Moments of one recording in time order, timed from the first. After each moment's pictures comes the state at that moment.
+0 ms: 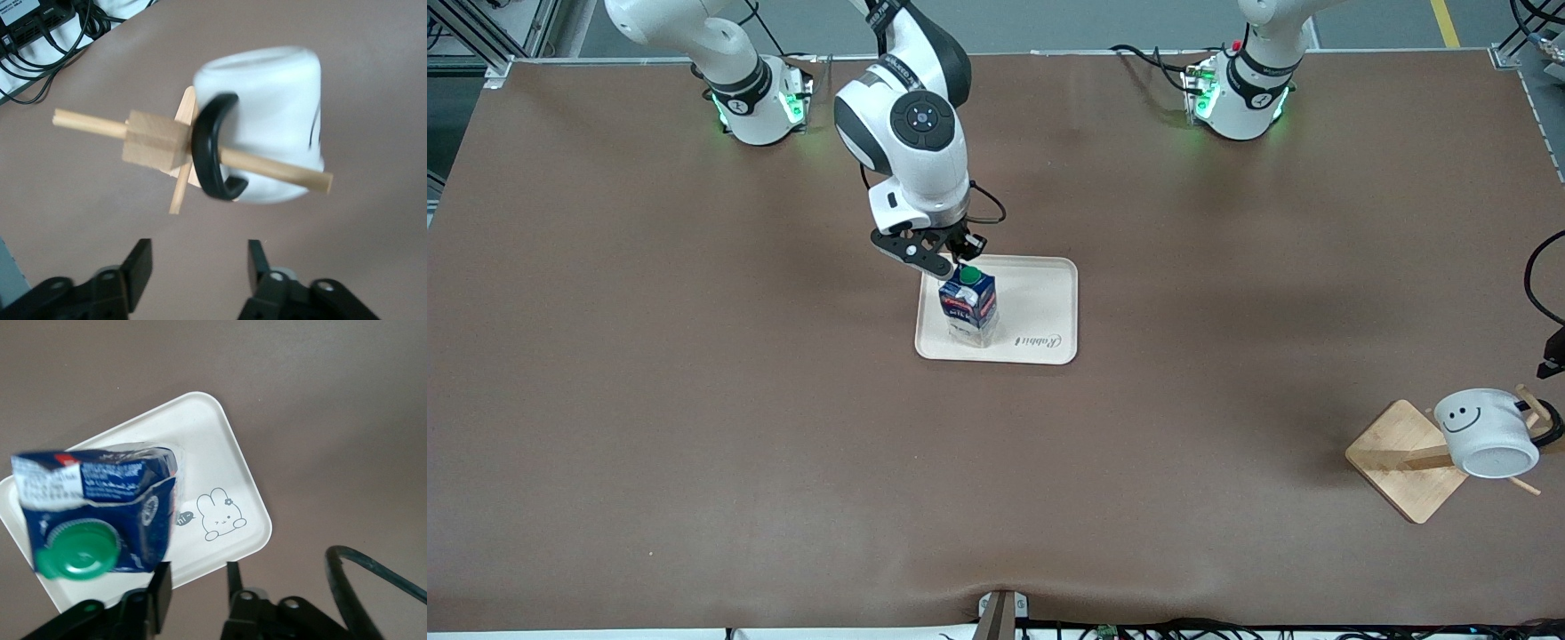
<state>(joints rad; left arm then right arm) 0.40 0.43 -0.15 -1.36 0.06 1.90 0.74 0.78 0.32 0.01 -1.79 0.02 2.06 1.25</state>
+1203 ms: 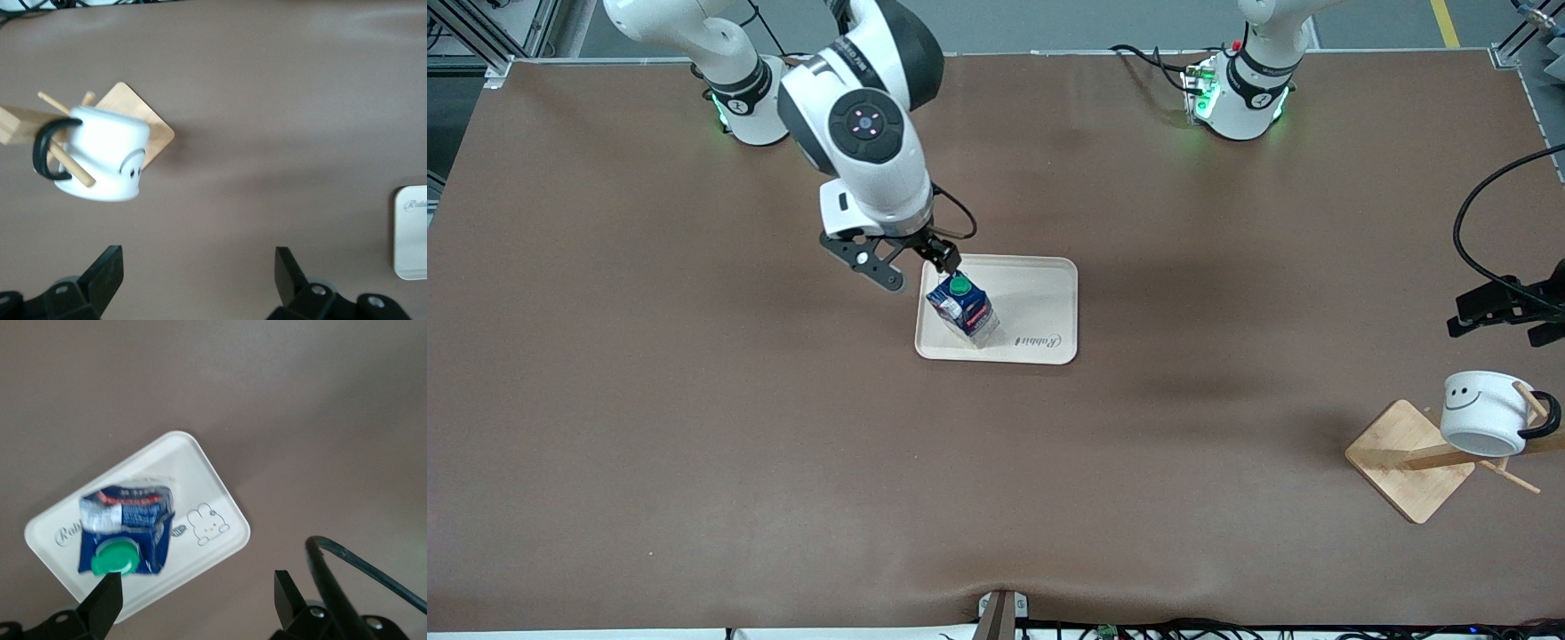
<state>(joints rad) 0.39 0.26 -0.40 -1.34 0.04 1.65 0.10 0.68 0.32 -0.01 -1.60 0.08 1.83 1.25</state>
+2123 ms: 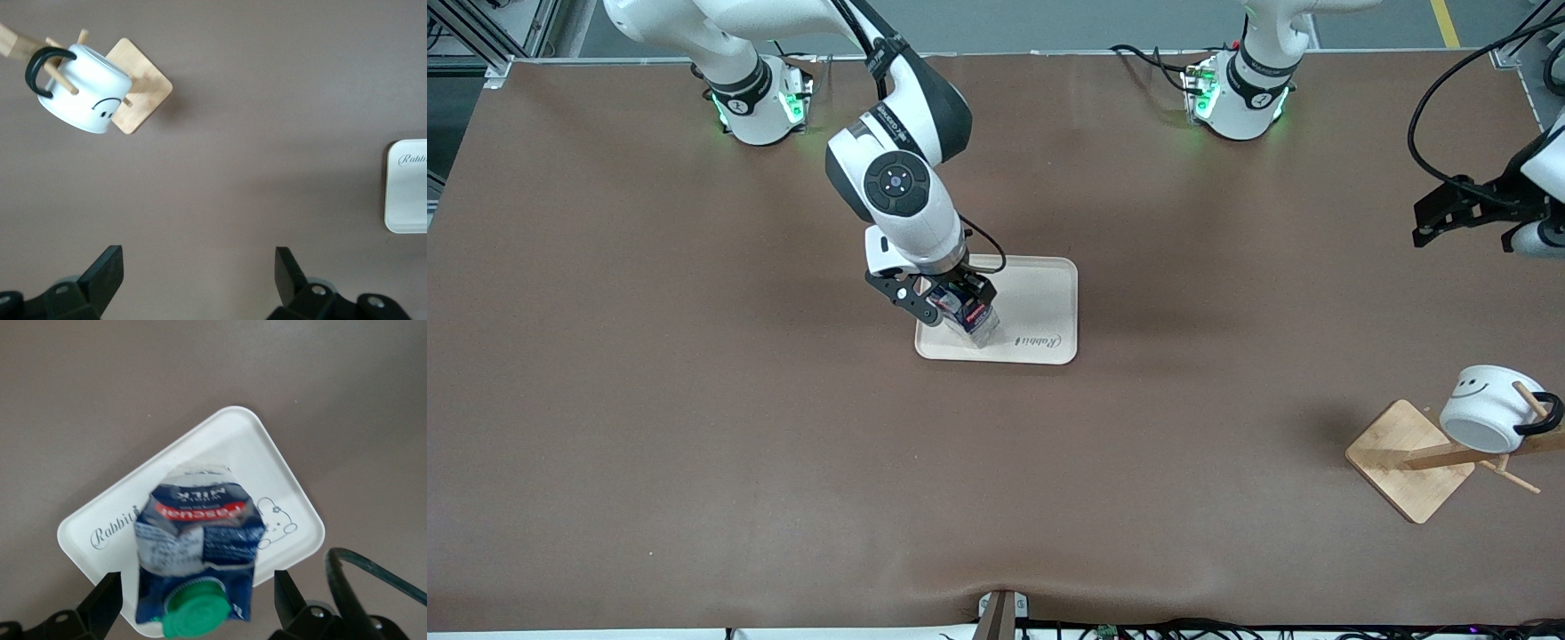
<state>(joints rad) -0.04 0.00 0.00 -1.54 0.04 1.55 0.05 0.71 0.46 -0.01 -1.62 0.16 2.08 1.27</state>
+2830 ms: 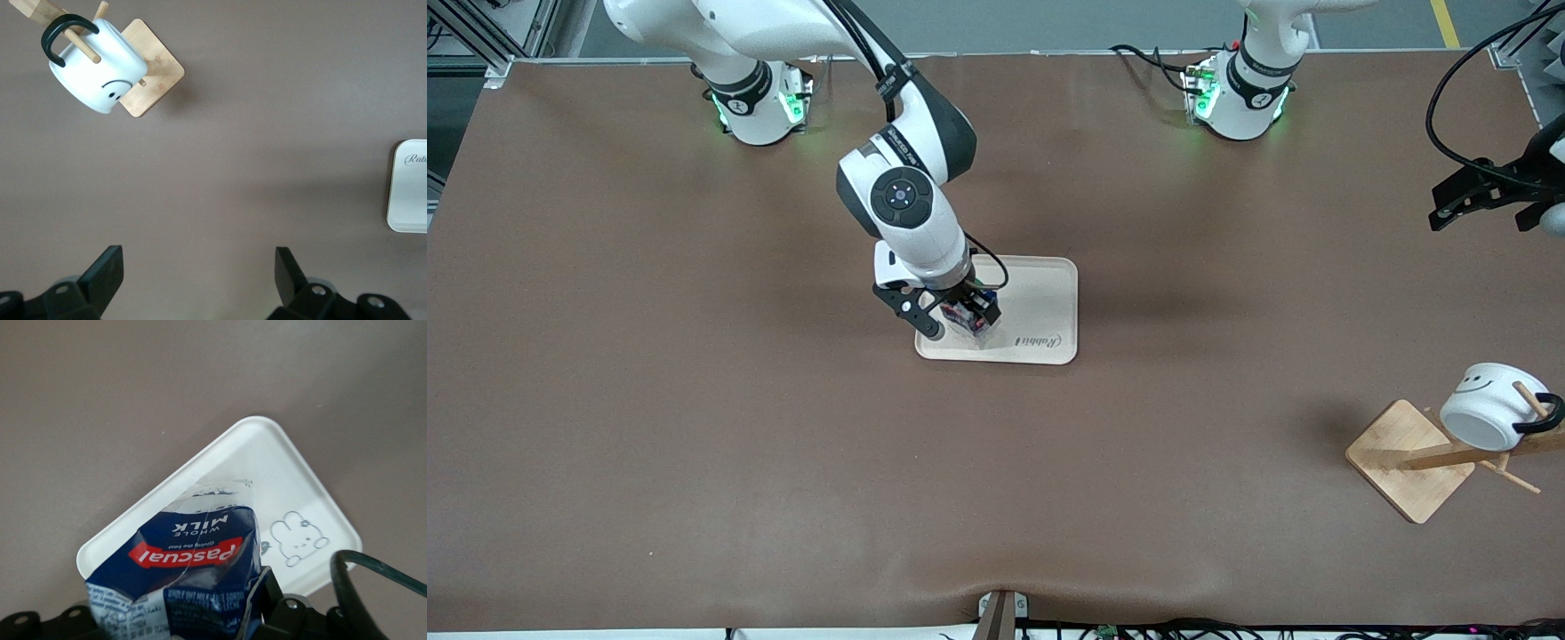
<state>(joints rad) 0.02 -0.04 -0.02 -1.59 0.03 1.56 0.04 0.70 0.50 -0.01 -1.58 0.16 2.10 1.33</state>
